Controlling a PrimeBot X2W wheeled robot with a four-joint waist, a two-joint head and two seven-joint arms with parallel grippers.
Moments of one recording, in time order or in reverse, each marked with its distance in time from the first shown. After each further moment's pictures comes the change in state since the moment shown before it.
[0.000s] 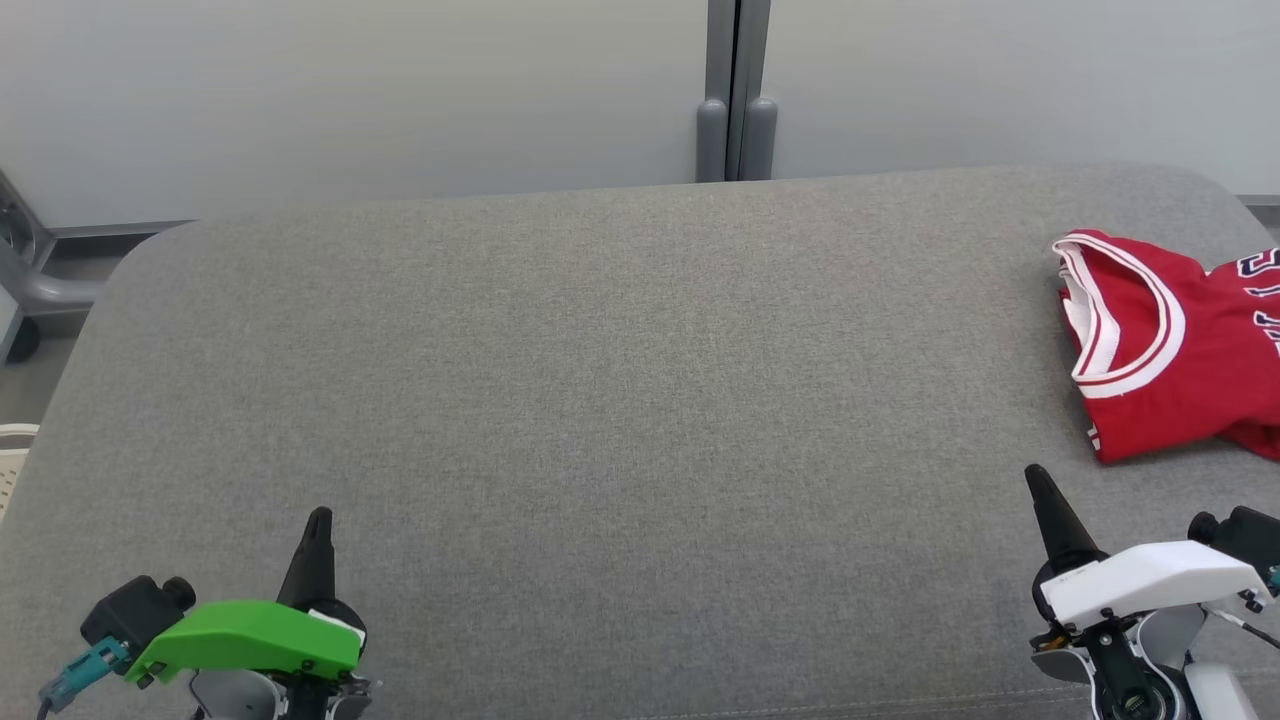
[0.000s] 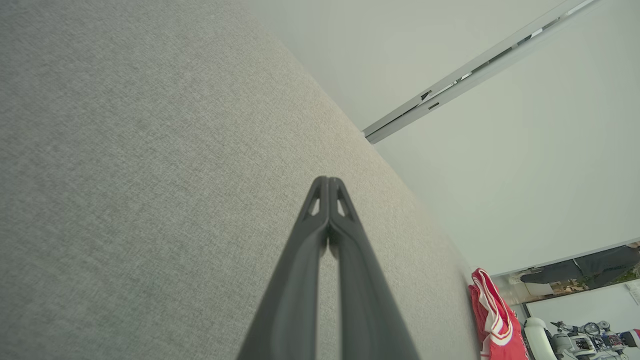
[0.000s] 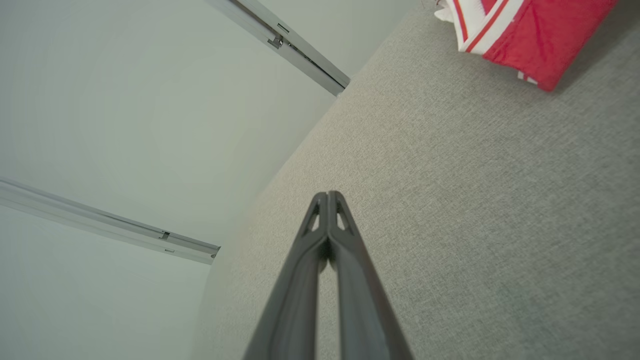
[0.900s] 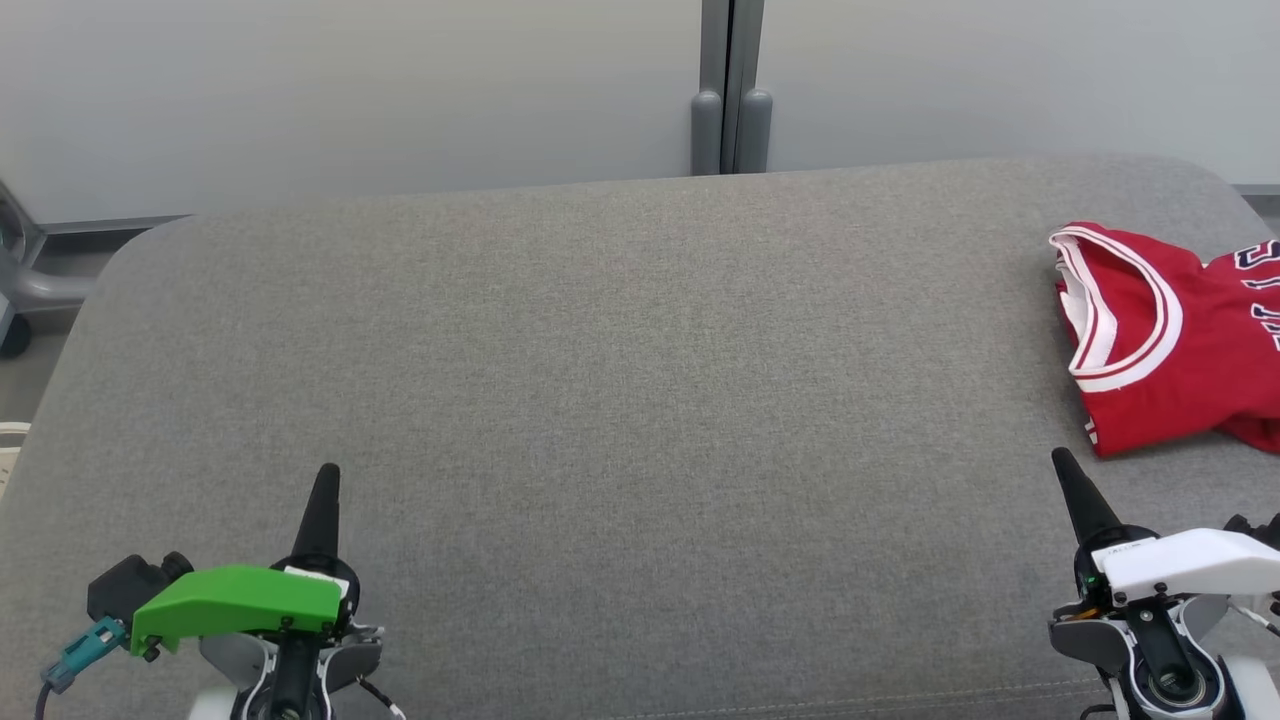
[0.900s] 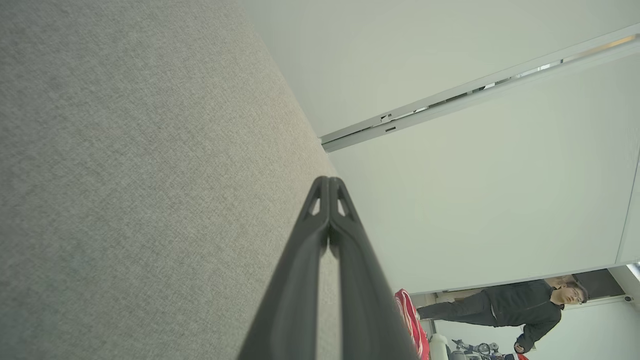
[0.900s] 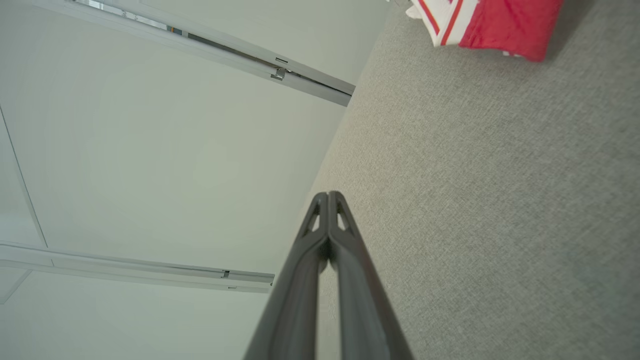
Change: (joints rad) left arm -0.068 -0.073 0.078 0.055 -0.180 -0.081 0.044; right arm -0.043 -0.002 -0.064 0.045 0.263 0.000 0.037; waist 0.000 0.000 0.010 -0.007
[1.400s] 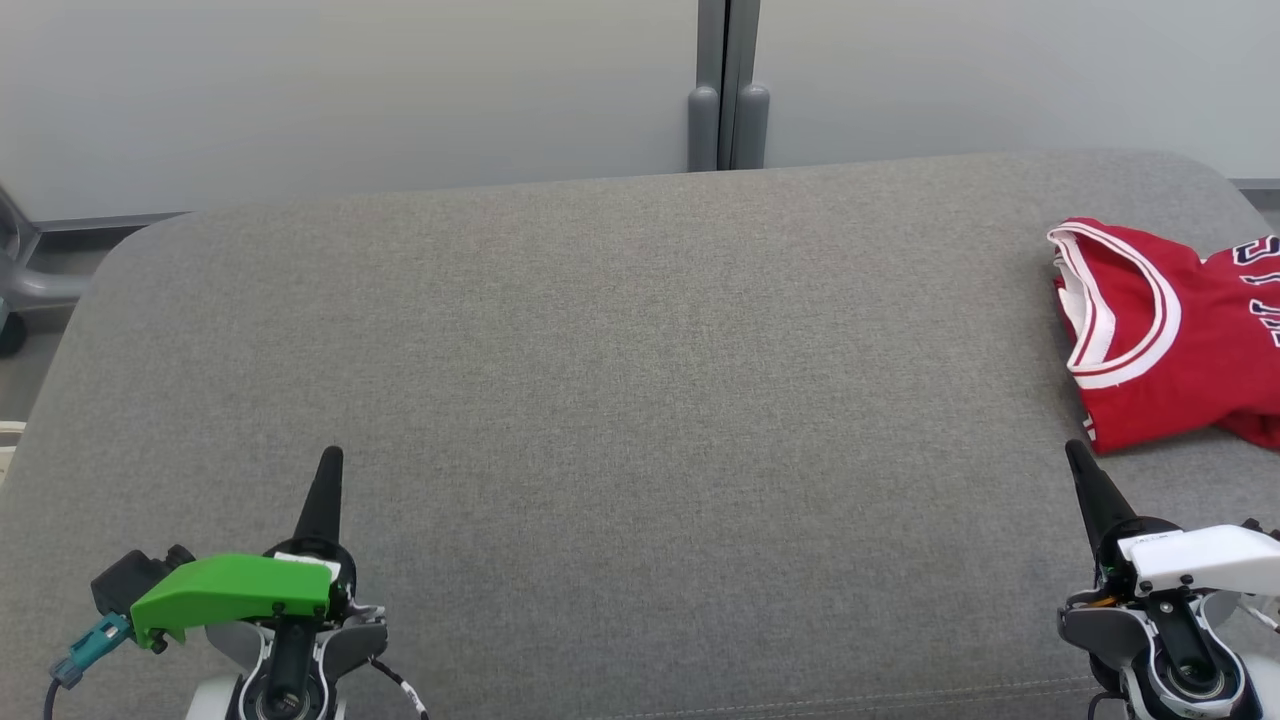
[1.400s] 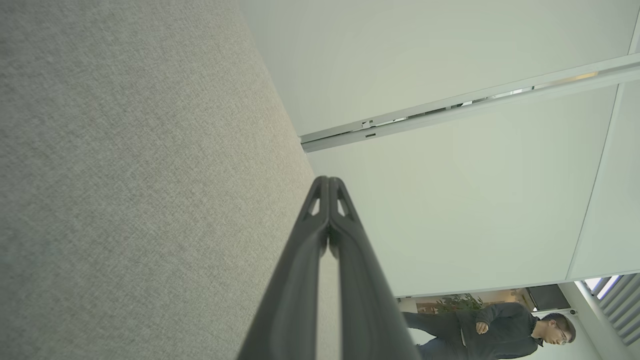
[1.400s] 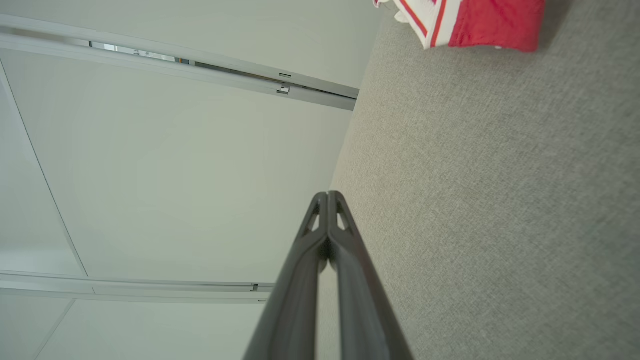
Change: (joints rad) left arm -0.032 -0.036 0.036 0.027 -0.083 -0.039 0.021; right arm -0.019 -0.001 -0.032 0.021 0.125 0.000 0.020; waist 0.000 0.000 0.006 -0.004
